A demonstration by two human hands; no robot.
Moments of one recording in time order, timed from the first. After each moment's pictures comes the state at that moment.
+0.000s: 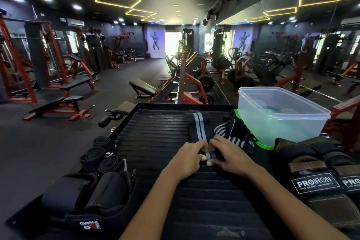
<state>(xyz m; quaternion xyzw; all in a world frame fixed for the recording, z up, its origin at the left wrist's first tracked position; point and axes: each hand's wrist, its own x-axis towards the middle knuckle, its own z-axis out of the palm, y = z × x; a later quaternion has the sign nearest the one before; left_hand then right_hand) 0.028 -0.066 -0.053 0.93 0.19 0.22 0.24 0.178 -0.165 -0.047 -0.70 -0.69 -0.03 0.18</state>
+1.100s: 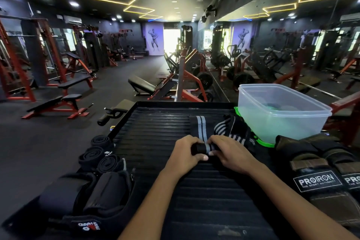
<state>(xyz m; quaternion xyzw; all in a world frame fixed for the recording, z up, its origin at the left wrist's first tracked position) 0.026 -0.065 -0.054 0.86 0.27 0.30 0.31 0.177 -0.165 -0.042 -0.69 -0.69 -0.07 0.18</state>
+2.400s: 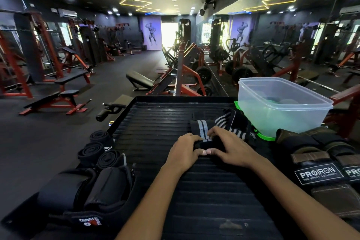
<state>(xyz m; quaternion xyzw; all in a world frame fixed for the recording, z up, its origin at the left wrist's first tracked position) 0.026 -0.063 -0.058 0.90 0.27 0.24 0.25 0.183 -0.164 -0.049 -0.70 -0.67 0.01 0.25</state>
